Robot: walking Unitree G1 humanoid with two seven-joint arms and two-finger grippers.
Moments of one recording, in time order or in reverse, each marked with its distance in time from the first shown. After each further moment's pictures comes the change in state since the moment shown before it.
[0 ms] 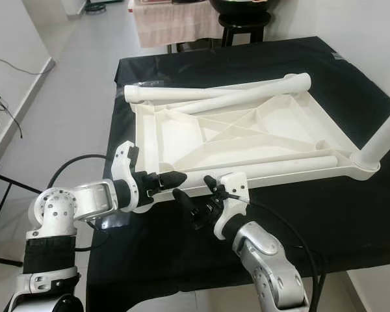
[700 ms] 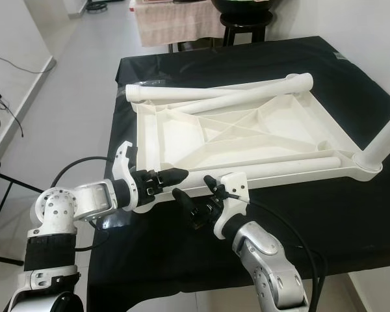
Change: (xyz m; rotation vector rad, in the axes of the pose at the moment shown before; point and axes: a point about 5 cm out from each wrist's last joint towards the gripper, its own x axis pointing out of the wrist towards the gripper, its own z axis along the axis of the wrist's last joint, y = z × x) left arm 0.002 0.005 0.002 -0.078 -0.020 -0.096; right arm 0.000 0.000 0.000 0.006 0.000 -0.001
